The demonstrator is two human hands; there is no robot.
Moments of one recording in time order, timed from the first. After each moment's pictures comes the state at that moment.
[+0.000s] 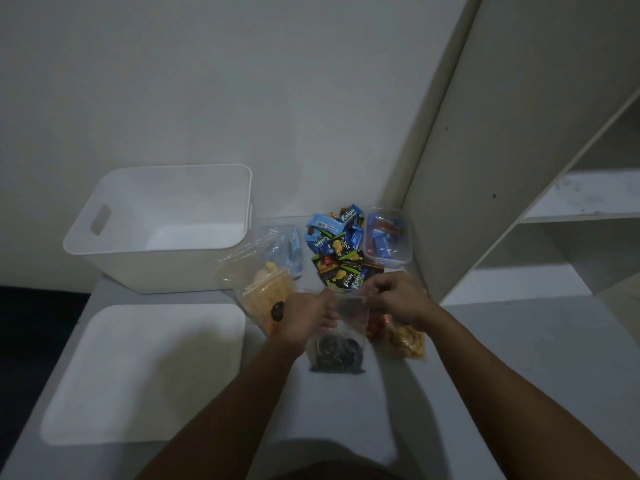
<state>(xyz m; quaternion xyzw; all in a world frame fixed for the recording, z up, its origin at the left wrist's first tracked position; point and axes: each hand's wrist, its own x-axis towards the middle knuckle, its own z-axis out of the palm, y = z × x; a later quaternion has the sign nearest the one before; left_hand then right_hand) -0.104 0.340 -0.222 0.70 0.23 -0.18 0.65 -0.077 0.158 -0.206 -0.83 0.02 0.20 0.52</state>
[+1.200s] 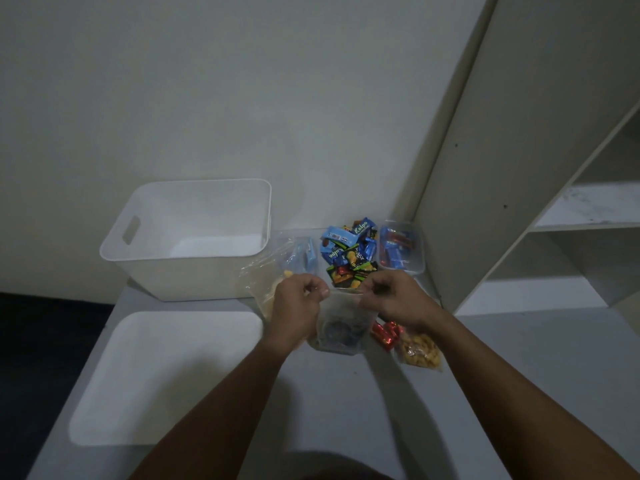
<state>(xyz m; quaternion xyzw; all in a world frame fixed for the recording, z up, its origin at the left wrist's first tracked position) -0.110 0.382 -0.190 0.84 0.07 0.04 0.54 -0.095 0.192 -0.165 -0.87 -0.11 0.13 0.45</state>
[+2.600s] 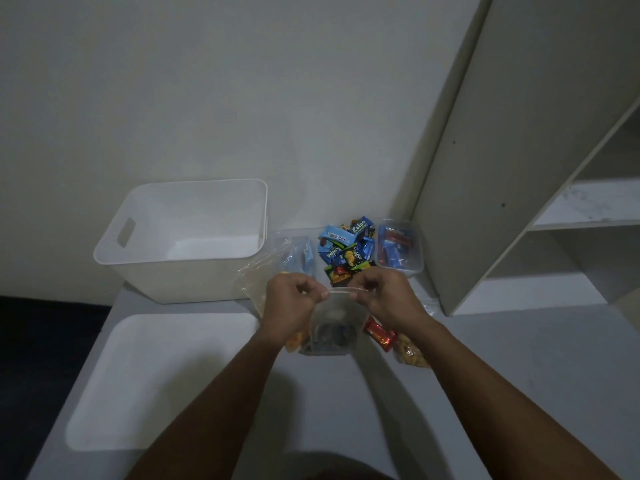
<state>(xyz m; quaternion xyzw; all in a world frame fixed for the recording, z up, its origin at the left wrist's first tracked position) -0.106 0.386 -0.178 0.86 0.06 0.03 0.51 -0.093 0.209 -0.172 -0.90 -0.07 0.06 0.42</state>
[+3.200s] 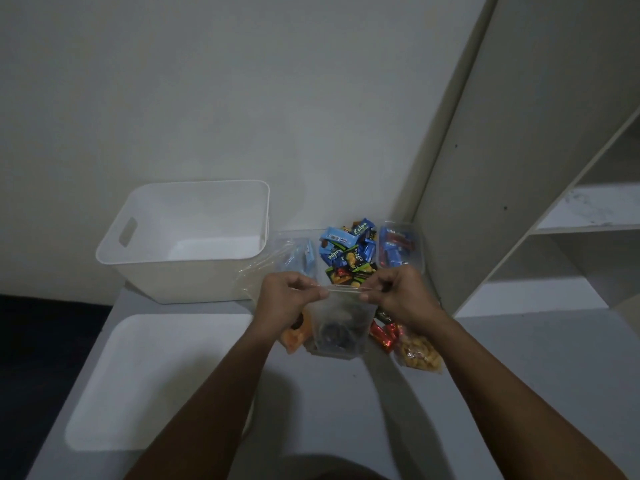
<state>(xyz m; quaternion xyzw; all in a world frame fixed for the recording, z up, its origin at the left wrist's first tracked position) -0.102 0.402 -0.177 0.81 0.09 -0.01 0.58 -0.090 0.193 -0.164 -0.88 -0.06 0.07 0.46</state>
